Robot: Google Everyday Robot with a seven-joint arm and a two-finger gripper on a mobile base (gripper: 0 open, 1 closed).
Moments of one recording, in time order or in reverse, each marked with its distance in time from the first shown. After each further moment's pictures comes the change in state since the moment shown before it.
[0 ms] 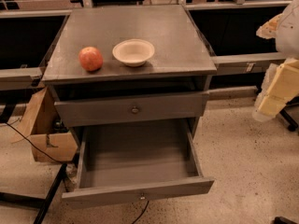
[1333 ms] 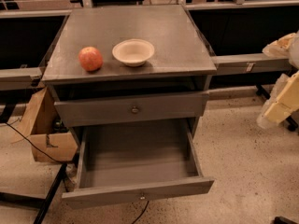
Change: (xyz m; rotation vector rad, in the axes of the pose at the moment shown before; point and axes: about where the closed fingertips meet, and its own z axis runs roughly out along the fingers) arm 0.025 0.005 0.024 -0.106 -0.172 0.131
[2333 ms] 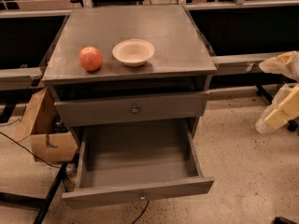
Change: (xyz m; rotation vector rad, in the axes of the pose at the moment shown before) arm 0.014 0.002 0.024 -0.105 -0.211 0.086
